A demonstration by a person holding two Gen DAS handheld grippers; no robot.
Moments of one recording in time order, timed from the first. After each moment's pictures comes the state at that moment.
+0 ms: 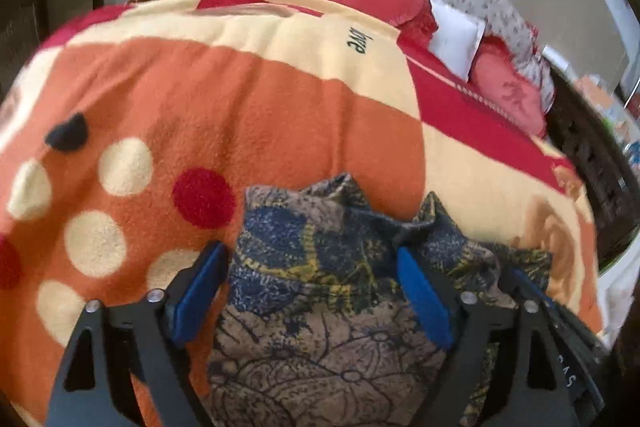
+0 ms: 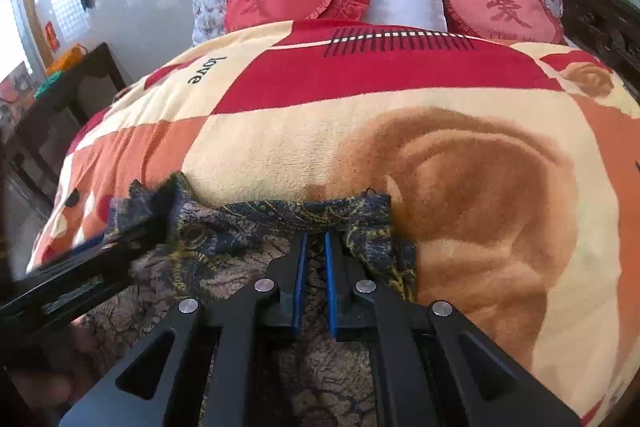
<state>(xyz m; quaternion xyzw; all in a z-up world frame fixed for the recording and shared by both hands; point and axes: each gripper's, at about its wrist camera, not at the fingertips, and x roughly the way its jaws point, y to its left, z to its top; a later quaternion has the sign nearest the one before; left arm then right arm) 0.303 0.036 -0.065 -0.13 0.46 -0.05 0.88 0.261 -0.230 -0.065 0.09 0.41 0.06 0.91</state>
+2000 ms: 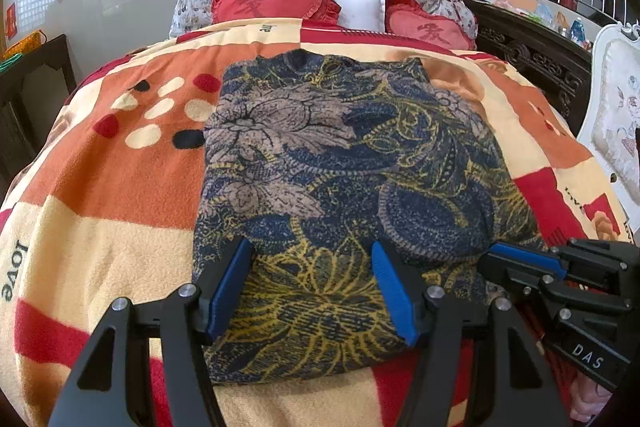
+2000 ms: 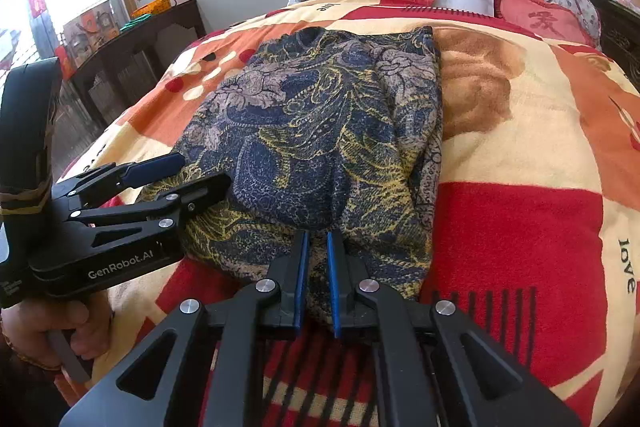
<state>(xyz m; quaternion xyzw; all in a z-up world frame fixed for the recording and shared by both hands) 0.087 0.004 -0.051 0.02 0.39 -0.12 0.91 0.062 -0.226 -0.082 0.02 0.40 0.18 0.90</state>
